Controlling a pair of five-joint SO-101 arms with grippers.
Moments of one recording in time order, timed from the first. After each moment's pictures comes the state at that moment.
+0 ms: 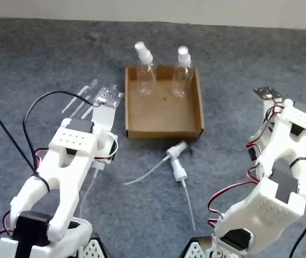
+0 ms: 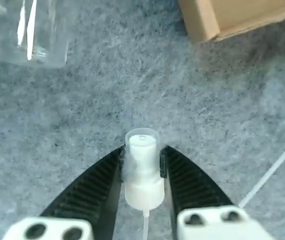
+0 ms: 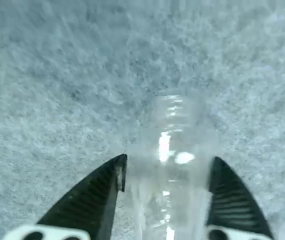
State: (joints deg) left arm 4.9 -16.7 42.8 62.4 -0.8; right arm 25.4 14.7 5.8 75.4 44.5
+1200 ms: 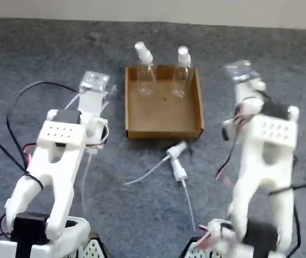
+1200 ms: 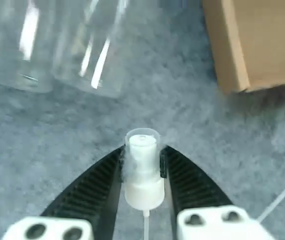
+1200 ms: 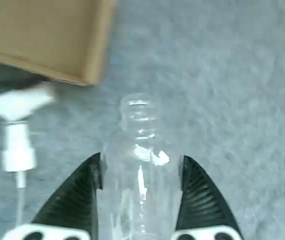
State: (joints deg) left arm -0.5 -17.1 35.3 63.4 -0.7; right arm 5.3 -22.2 20.4 75.6 31.5
